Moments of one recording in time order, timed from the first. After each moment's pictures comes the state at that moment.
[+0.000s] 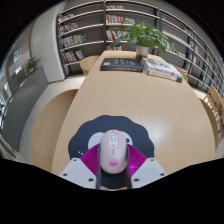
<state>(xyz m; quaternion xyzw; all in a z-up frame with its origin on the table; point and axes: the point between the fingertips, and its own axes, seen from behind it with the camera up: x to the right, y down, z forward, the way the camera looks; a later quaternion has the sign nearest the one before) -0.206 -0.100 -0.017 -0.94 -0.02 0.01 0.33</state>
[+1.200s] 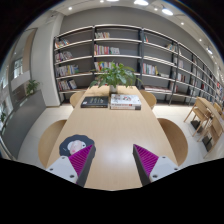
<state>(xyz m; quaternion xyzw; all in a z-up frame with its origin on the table) -0.020 -0.219 0.210 -0.89 0.00 -0.01 0.46</state>
